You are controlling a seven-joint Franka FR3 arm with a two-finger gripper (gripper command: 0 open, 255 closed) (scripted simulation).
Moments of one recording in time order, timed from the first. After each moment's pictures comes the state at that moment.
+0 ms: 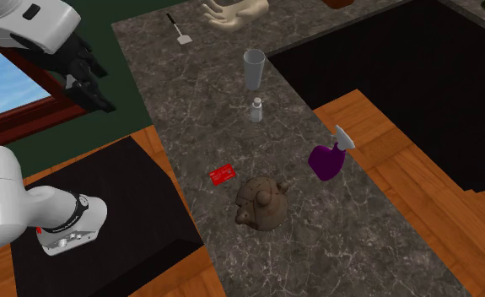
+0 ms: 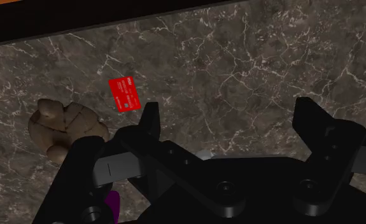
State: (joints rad) arm -0.01 -0.79 -0.04 -2.33 0.06 1.68 0.14
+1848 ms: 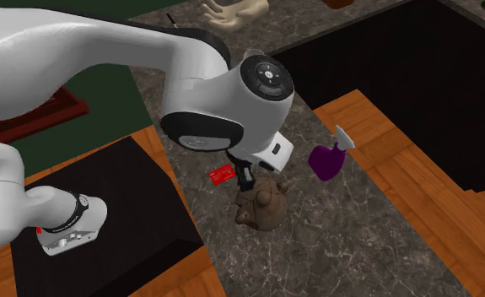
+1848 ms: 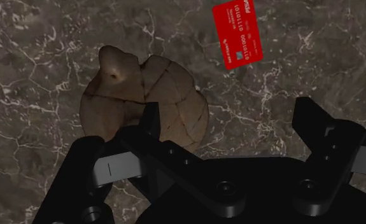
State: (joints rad) arm -0.13 0.15 -0.34 -1.85 0.12 1.86 -0.20
